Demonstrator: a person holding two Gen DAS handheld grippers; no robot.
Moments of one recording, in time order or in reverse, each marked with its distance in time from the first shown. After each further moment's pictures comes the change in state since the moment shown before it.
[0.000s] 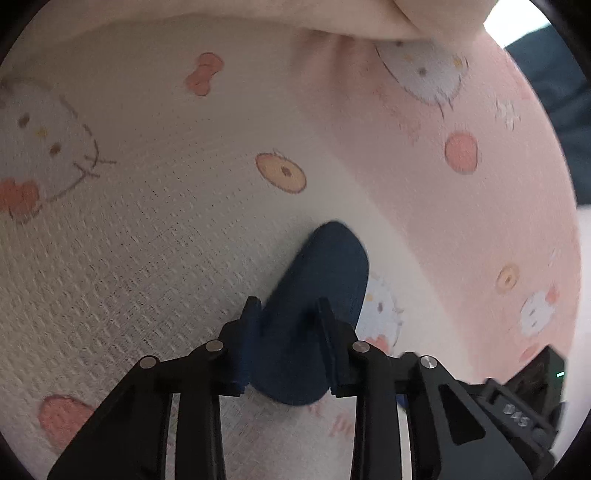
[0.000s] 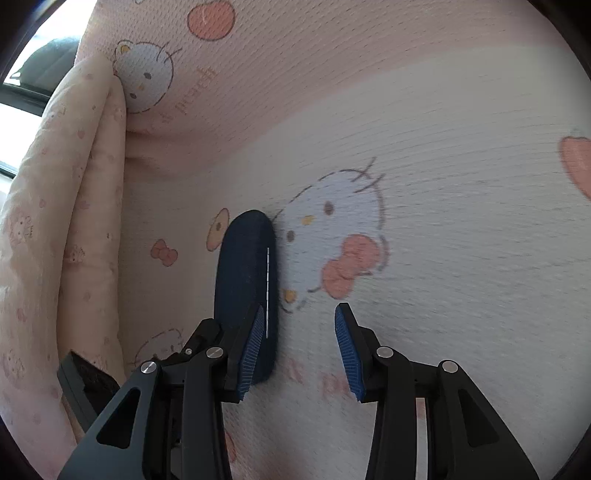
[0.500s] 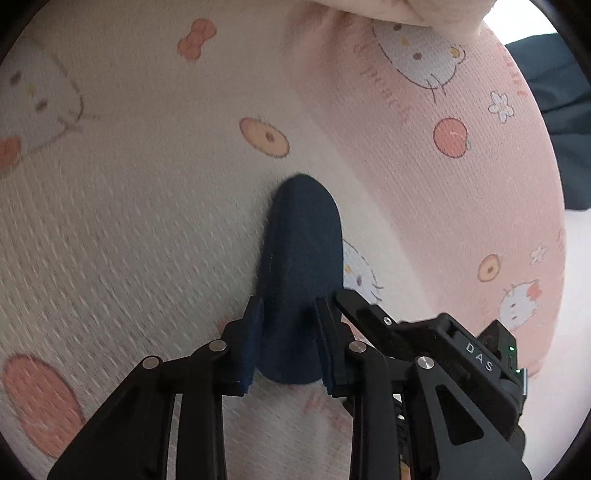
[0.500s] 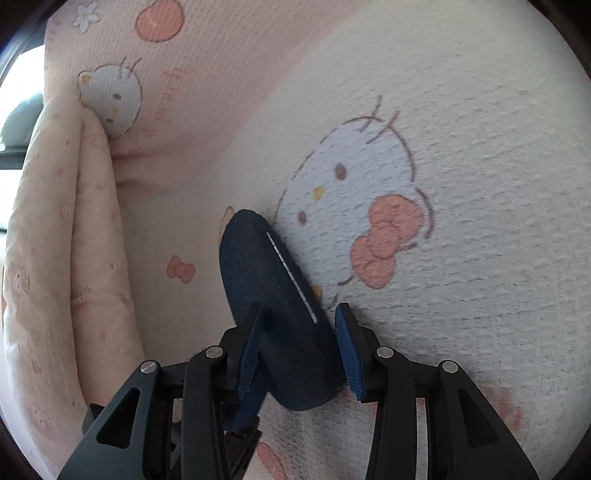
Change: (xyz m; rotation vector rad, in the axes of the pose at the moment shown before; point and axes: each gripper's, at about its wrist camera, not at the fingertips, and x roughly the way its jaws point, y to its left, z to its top) left arm 0.005 -0.005 -0.016 -0.039 0.091 -0.070; right arm 0.038 -0.014 -0.004 0.195 0.047 0.135
